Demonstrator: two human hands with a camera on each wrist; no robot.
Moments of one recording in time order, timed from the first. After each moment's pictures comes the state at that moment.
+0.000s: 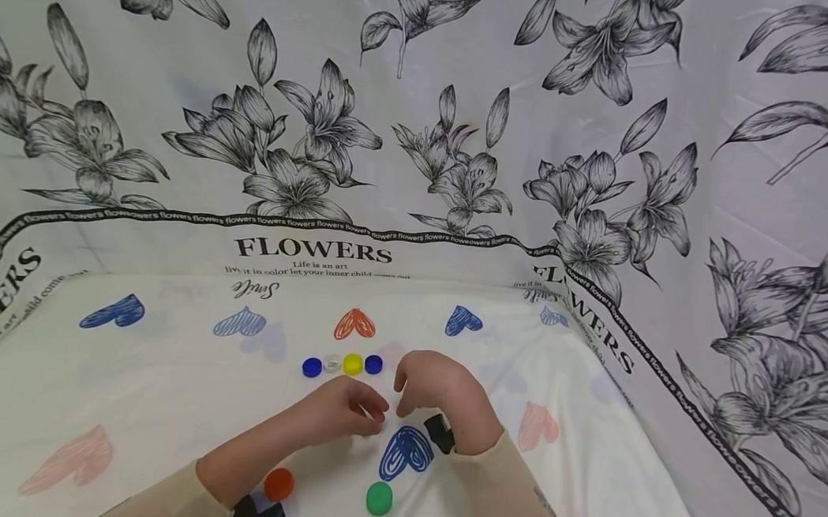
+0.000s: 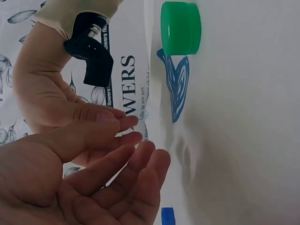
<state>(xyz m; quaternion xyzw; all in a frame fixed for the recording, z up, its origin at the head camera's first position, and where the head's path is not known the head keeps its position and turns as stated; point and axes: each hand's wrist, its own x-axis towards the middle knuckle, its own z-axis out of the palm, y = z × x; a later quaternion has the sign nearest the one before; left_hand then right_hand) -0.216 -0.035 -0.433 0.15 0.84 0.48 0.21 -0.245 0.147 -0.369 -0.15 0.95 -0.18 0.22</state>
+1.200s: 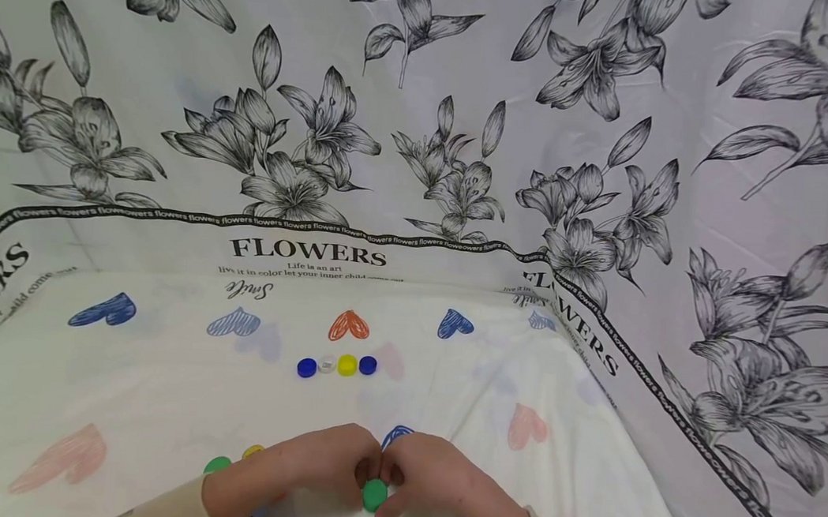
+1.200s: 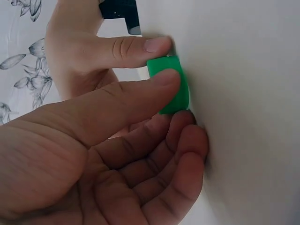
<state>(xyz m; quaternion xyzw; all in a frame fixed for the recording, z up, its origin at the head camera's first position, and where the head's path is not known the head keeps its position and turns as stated) -0.233 -0.027 -0.534 0.35 0.83 0.32 0.27 -0.171 0.173 -0.437 -0.30 0.90 -0.25 0.20</state>
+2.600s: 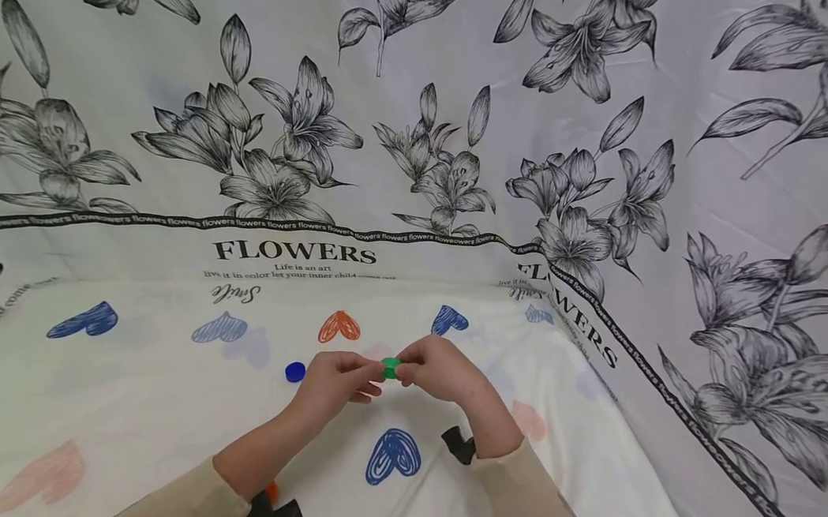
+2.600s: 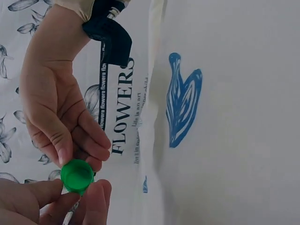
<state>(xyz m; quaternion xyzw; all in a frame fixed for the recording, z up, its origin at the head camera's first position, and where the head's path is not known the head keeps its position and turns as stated) -0.237 -0.006 -0.436 0.06 0.74 0.67 0.04 -0.261 0.194 -0.382 -0.21 0.90 -0.36 0.13</state>
